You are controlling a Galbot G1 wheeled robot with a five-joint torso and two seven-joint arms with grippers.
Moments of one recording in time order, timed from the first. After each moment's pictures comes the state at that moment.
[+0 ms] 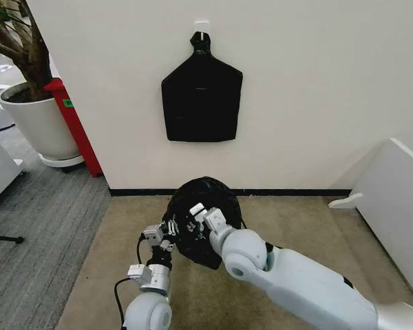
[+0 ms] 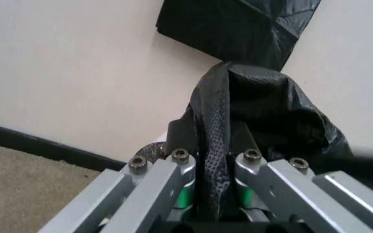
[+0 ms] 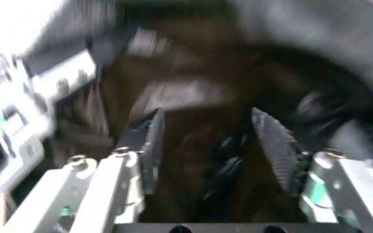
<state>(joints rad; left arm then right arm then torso) 1.45 -1.43 -0.27 -1.92 -0.41 -0.25 -0.13 -0.65 1.04 -0.43 2.05 0.77 -0.73 0.52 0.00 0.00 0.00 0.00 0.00</state>
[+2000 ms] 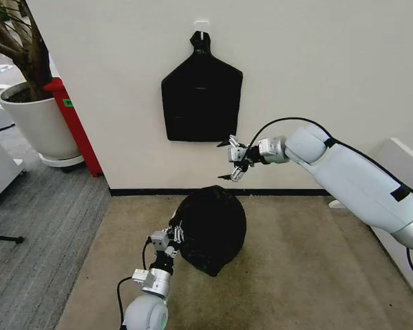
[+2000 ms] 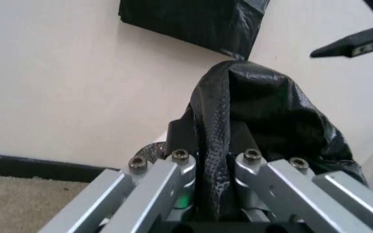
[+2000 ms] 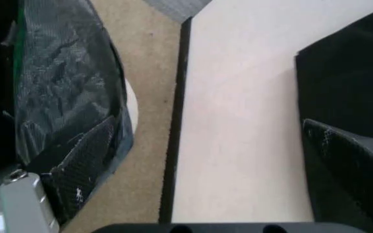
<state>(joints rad) 1.40 -1.40 -0.28 -1.75 -0.38 -0.38 0.05 -0.08 0.90 -0.42 1.46 0.08 -0.05 -0.89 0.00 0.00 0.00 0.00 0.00</state>
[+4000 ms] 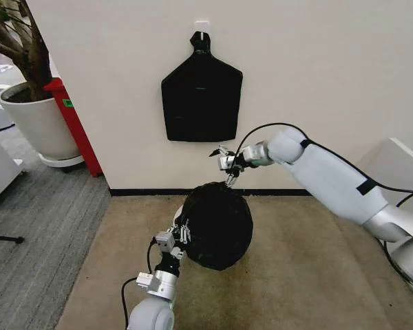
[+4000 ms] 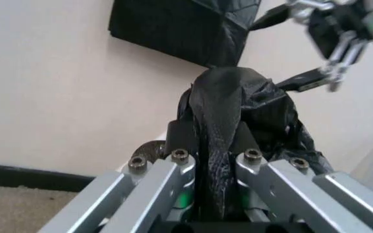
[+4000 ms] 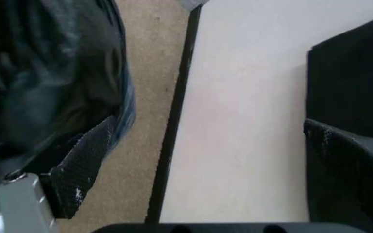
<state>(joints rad) 1.43 -1.42 -0.26 -1.80 -0.36 -0.39 0.05 -0.07 0.96 -0.40 1.37 -0.03 0.03 -0.96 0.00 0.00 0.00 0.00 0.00</state>
